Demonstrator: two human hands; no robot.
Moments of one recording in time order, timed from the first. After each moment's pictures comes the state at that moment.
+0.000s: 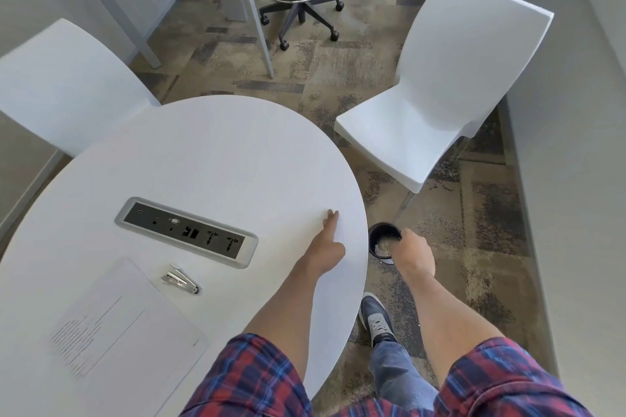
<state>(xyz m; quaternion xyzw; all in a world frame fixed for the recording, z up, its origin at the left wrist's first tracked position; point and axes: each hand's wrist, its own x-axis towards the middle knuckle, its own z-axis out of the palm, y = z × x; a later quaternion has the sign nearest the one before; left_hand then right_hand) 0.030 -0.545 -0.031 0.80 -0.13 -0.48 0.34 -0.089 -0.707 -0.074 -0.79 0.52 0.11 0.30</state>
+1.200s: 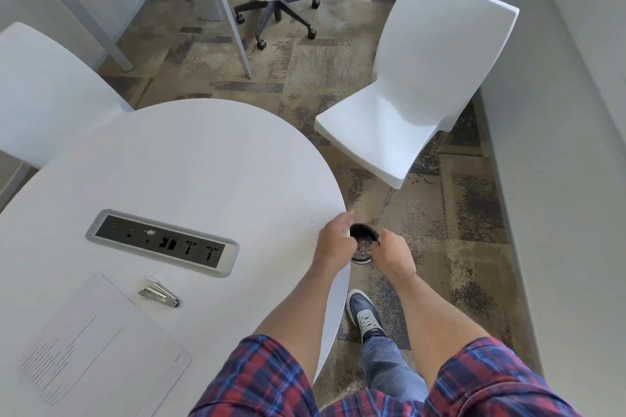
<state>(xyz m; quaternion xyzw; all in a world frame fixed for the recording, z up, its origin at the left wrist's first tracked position) 0.000 -0.600 -0.030 0.78 -0.13 -0.42 0.45 -0.093 -0.712 -0.088 -0.81 0.46 0.09 0.35</state>
